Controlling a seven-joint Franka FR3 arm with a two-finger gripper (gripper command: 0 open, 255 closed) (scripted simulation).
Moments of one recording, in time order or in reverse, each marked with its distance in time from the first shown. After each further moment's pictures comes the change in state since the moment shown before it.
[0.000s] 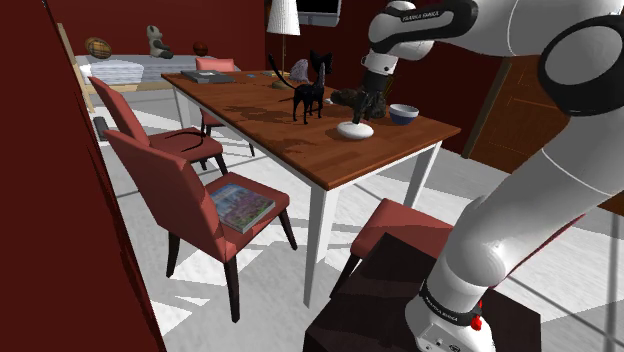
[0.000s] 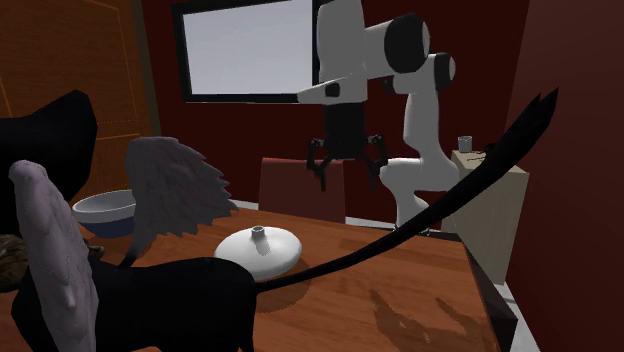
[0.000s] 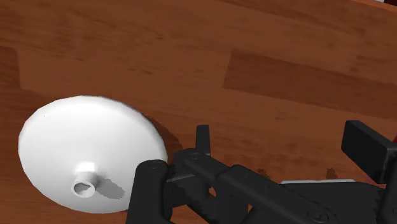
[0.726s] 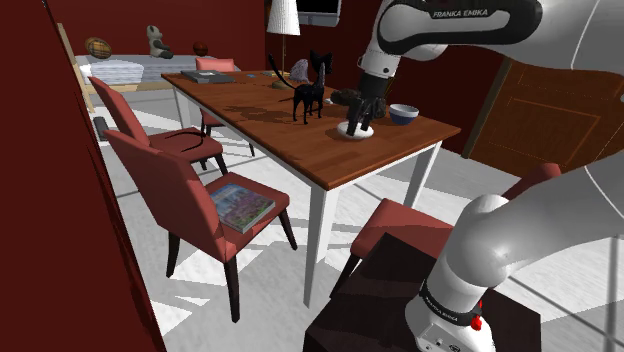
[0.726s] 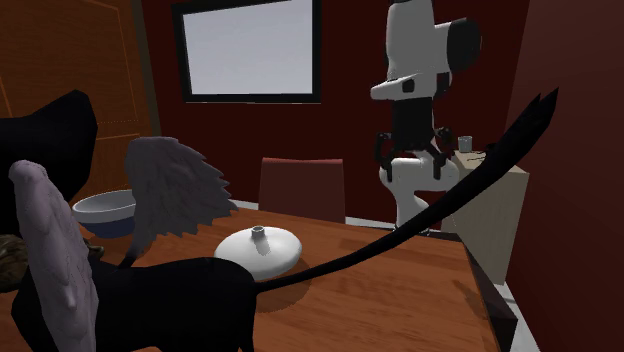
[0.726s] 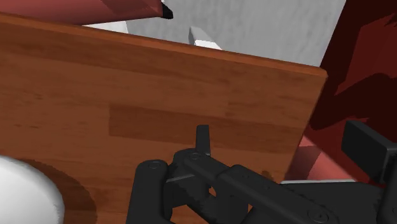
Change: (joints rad) arm 0.016 -0.301 0.210 -0.246 -0.005 -0.063 0.286
